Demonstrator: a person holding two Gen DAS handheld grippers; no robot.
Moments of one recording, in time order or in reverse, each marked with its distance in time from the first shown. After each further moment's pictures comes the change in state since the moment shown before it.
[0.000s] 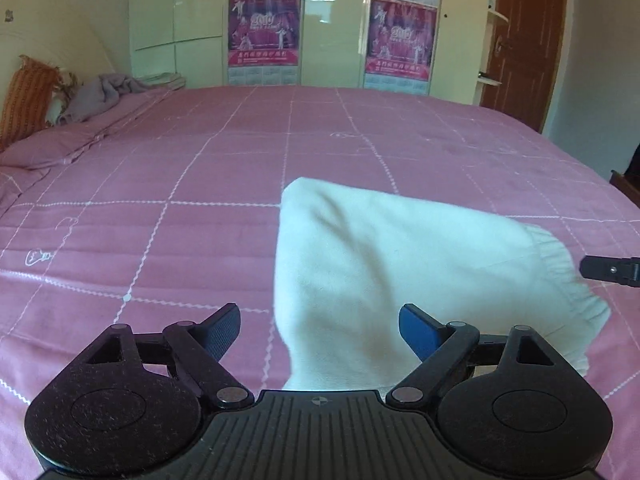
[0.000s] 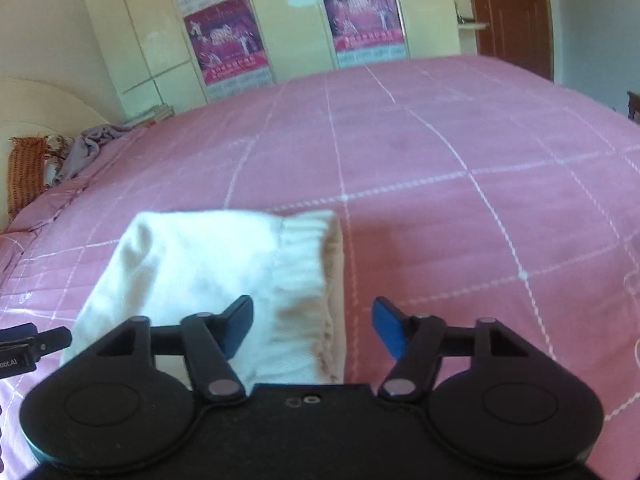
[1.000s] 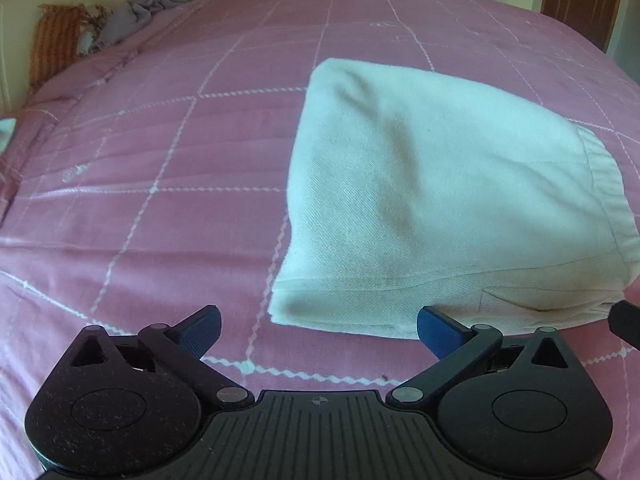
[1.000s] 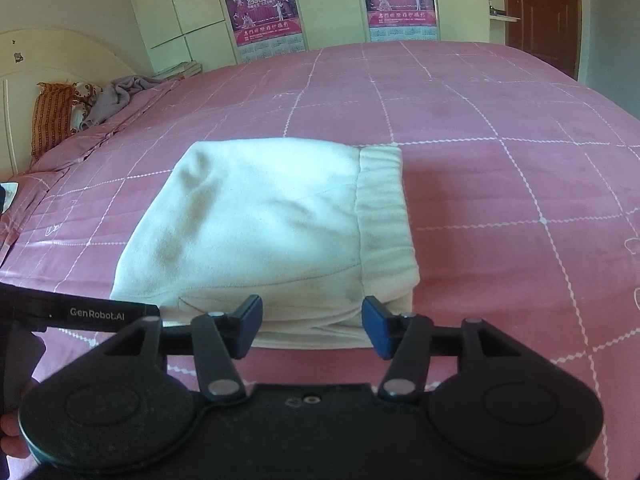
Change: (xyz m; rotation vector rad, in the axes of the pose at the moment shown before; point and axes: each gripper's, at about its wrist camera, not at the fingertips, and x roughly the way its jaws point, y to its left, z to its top) left arm 0.007 -0.031 -0.021 0.000 0.309 0.230; right arm -0.029 0.046 -0.047 -0.058 0.124 0.002
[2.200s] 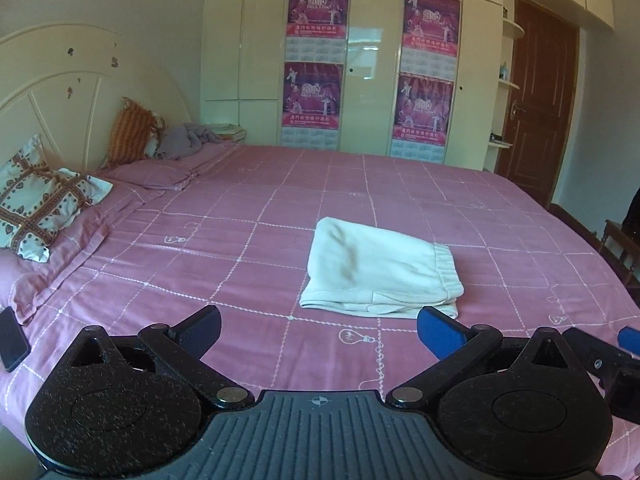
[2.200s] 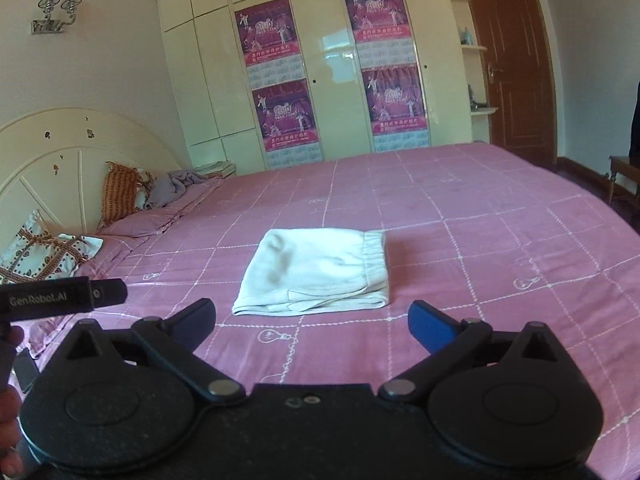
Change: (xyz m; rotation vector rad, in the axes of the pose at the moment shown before) left arm -0.314 0.078 -0.183 -0.132 -0.458 -0.093; right arm -0.304 0.043 -0.113 -0.015 -0.356 0.015
